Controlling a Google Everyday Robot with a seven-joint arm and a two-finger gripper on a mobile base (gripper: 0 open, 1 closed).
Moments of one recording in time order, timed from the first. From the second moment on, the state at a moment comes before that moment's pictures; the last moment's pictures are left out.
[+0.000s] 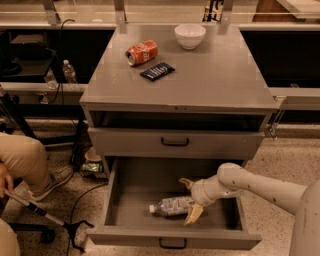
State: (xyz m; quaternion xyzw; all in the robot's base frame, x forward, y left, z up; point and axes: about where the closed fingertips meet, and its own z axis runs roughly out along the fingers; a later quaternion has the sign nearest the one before) arm 0.536 -0.100 0.380 -0.68 0.64 0.22 0.28
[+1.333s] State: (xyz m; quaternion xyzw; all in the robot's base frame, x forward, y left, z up) arm 0.519 -0.067 0.372 -0.73 0.61 0.21 0.23
